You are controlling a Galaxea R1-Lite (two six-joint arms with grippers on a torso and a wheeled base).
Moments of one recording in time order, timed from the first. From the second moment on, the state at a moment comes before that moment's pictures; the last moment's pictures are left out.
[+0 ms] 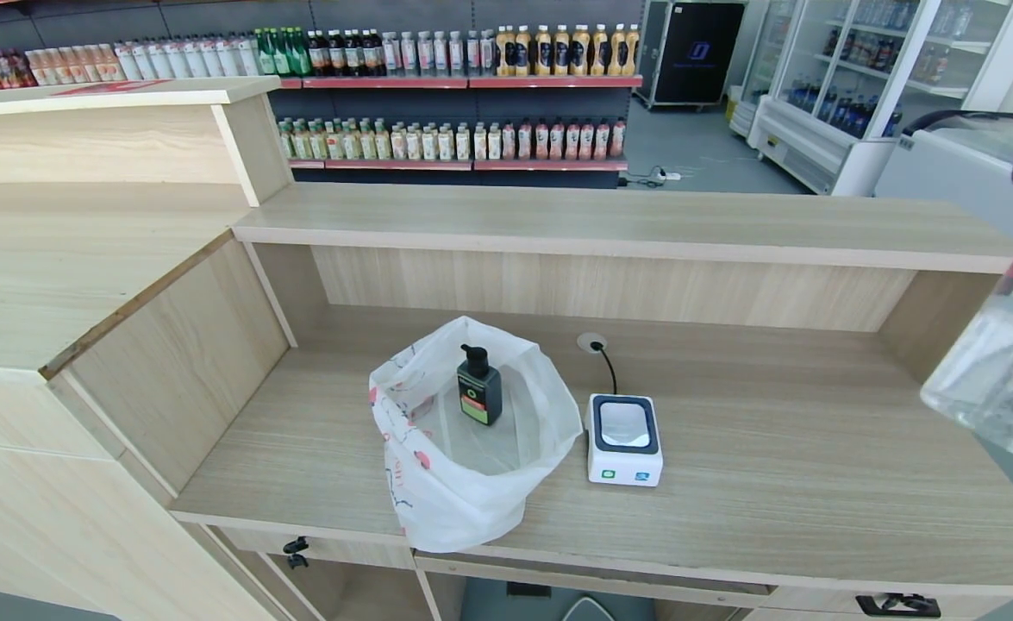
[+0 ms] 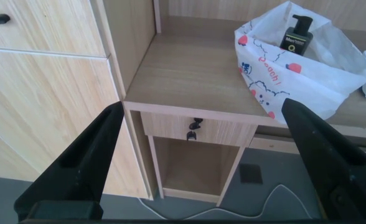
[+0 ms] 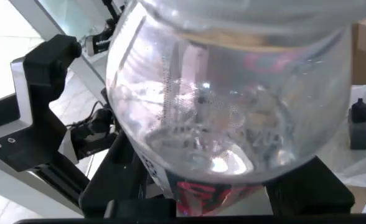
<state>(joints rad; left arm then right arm) 0.00 0.00 0.00 0.00 0.02 -0.02 0.11 1.13 -1.01 -0.34 1.28 0.44</state>
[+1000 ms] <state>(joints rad) 0.00 0.00 0.00 0.00 0.02 -0.02 0.24 1.04 -0.98 -0.16 1.22 0.45</state>
